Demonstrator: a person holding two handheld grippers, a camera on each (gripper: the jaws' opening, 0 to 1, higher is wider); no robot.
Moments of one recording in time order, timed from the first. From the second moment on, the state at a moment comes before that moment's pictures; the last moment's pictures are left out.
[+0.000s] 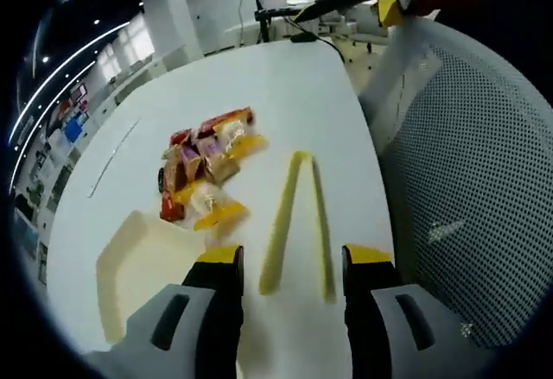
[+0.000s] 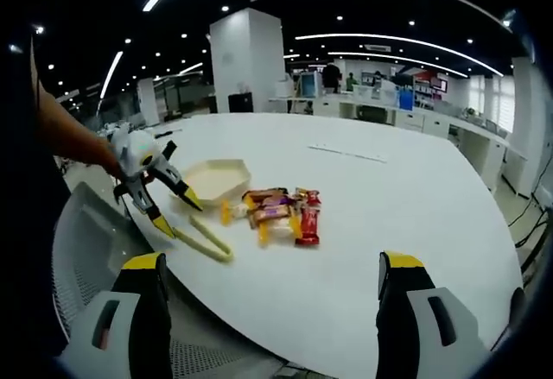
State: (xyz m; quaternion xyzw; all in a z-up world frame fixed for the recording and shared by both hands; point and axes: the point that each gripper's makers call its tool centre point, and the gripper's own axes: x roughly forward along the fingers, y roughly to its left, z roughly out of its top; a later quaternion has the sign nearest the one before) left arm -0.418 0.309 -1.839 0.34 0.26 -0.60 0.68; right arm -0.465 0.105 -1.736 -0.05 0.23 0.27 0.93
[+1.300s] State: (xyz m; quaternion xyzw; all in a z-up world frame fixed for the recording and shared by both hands) left arm -0.402 0.324 -1.751 0.28 0.26 -0.63 0.67; right arm -0.439 0.114 -1.703 -0.06 0.21 0.30 0.93
